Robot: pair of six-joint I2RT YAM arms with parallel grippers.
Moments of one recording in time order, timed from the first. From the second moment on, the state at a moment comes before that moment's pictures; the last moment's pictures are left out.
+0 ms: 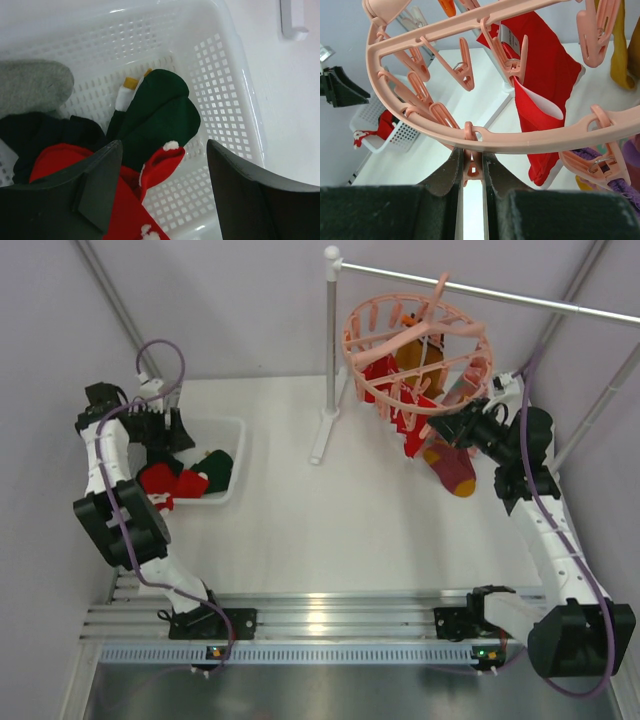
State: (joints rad) left arm 0.48 1.72 1.59 -0.89 0.73 0.51; right arm 0.02 1.06 0.91 0.06 -0.59 0.44
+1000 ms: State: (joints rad) left arm 0.21 2.09 1.62 -0.72 0.42 0.63; right arm -0.02 1.10 0.91 0.06 -0.61 0.39
